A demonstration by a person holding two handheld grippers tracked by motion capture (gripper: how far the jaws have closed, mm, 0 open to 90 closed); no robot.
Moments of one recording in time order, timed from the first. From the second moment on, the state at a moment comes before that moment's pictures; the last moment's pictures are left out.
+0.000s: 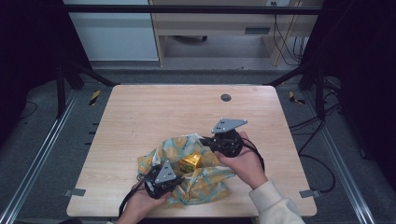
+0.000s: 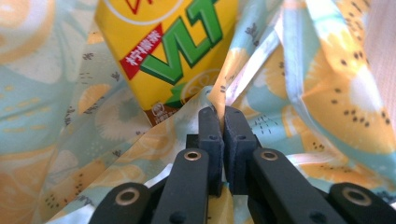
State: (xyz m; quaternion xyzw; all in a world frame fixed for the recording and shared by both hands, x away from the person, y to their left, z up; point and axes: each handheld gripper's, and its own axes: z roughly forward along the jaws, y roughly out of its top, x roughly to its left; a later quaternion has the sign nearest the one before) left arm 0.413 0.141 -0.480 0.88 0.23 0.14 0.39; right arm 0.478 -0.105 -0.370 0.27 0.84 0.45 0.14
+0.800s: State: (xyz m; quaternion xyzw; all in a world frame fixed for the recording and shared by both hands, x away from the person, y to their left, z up) left arm 0.406 0.142 -0.478 0.88 0.22 0.14 0.39; right arm 0.521 -0.085 -0.403 0.32 0.83 0.43 0.11
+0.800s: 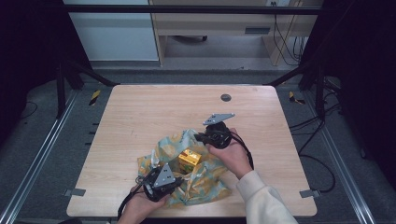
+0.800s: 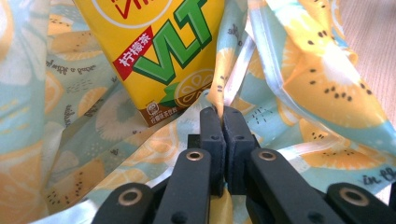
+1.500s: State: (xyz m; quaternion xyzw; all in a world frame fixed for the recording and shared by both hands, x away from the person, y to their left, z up) left arm 0.402 0.140 -0.480 0.88 0.22 0.16 0.39; right arm 0.534 -0.113 -0.432 0.36 0.83 0.40 0.12
